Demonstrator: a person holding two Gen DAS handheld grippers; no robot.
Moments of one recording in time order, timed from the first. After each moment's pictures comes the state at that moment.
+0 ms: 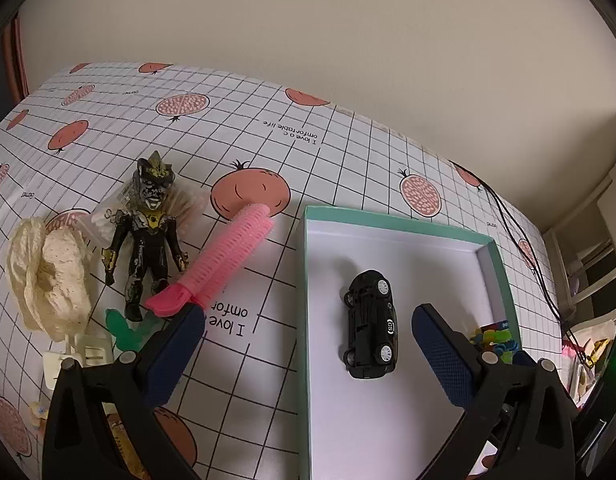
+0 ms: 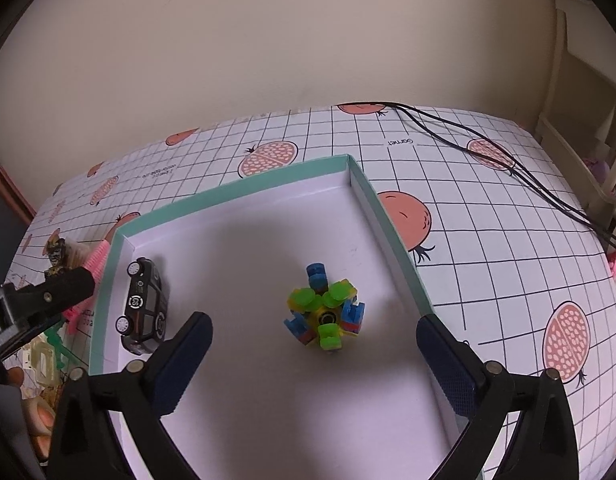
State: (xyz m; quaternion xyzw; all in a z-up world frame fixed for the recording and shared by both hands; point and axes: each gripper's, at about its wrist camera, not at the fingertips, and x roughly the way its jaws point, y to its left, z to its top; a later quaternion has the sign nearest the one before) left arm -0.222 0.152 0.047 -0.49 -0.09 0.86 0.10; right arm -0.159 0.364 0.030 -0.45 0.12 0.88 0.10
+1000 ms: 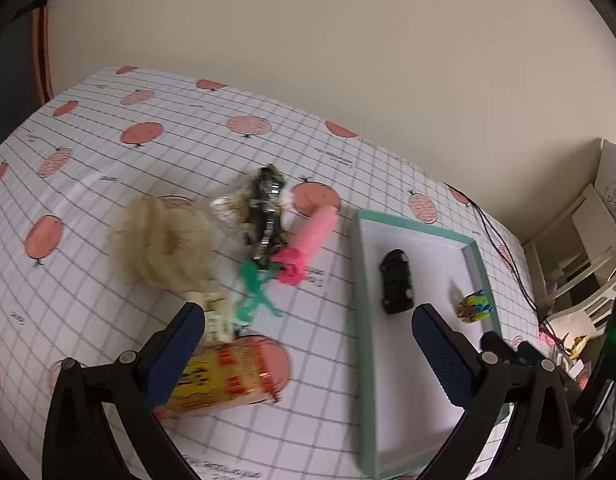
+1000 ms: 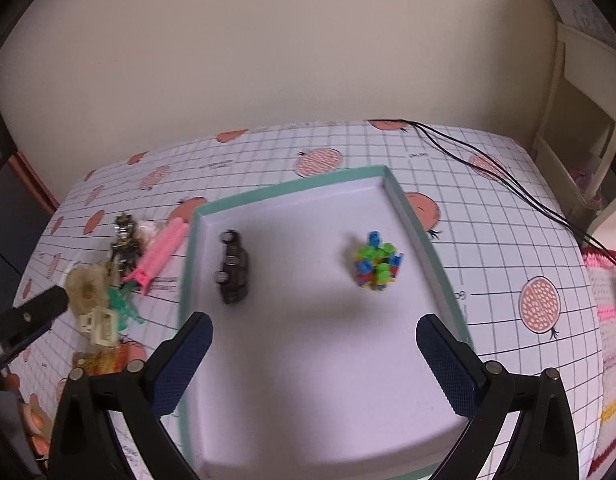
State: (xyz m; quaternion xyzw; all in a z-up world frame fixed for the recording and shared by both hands) left arm -0.150 0.058 0.100 -0.47 -0.12 0.87 0.09; right arm -0.109 0.310 0.090 -0.45 0.10 0.89 0.07
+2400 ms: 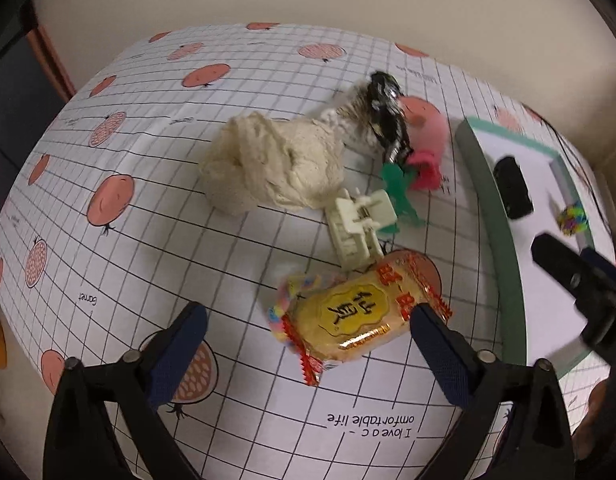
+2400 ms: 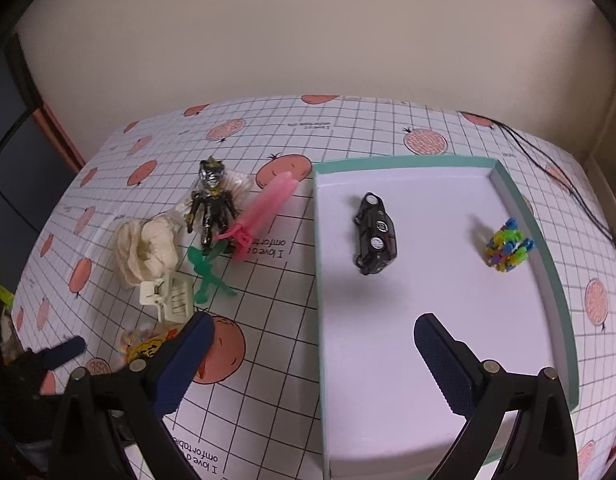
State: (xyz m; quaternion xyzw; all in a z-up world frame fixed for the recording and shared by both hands) left arm -0.135 0.007 0.050 -0.56 0.01 0.83 0.03; right arm -0.130 0.202 0.075 -0.48 0.08 0.87 0.02
